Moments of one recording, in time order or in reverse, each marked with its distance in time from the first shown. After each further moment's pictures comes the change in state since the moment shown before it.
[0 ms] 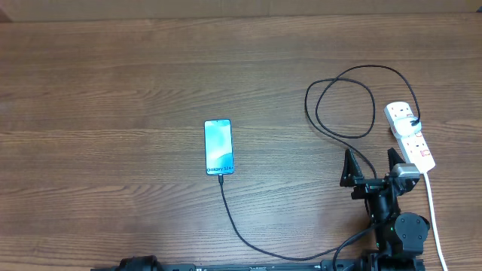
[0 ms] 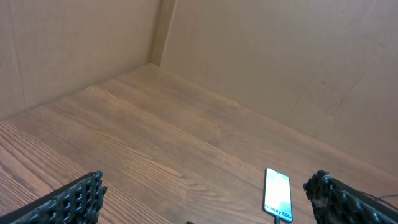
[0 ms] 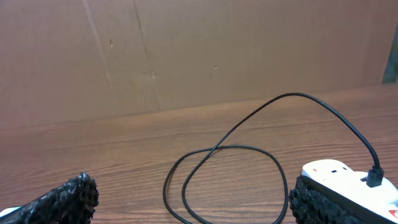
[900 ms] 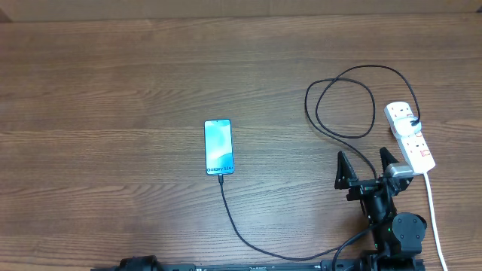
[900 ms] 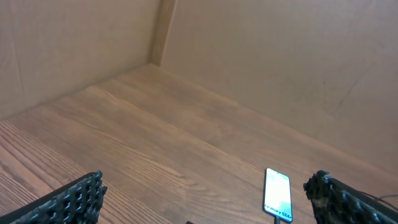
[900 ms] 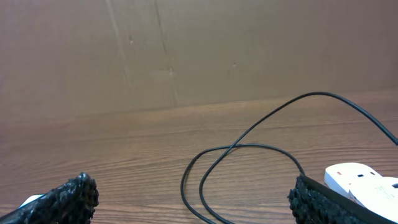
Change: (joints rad) left arm 0.000 0.000 0.000 0.000 0.000 0.000; right arm 0.060 0.000 0.000 0.000 -0.010 0.000
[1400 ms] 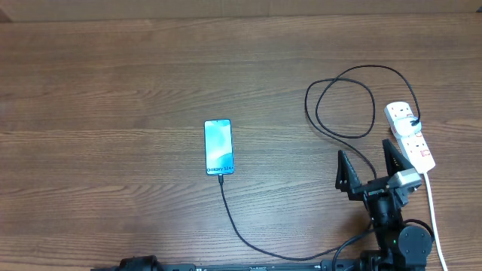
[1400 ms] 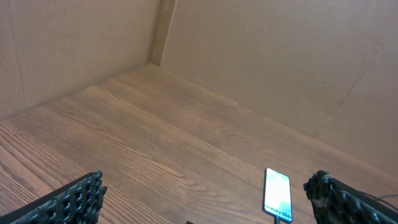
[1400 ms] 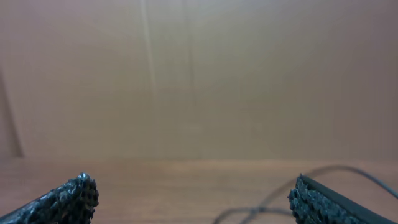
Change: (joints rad) left arm 0.000 0.000 0.000 0.000 0.000 0.000; right arm 0.000 0.000 0.000 0.220 -0.078 0.013
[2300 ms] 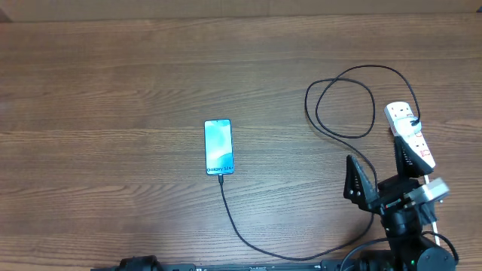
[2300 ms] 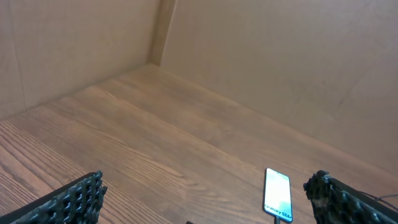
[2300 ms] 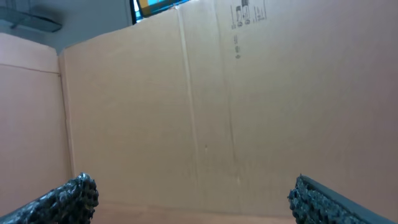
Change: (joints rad) left arm 0.000 0.000 0.000 0.000 0.000 0.000; right arm -0.002 0.007 0.181 0.055 -0.109 0.129
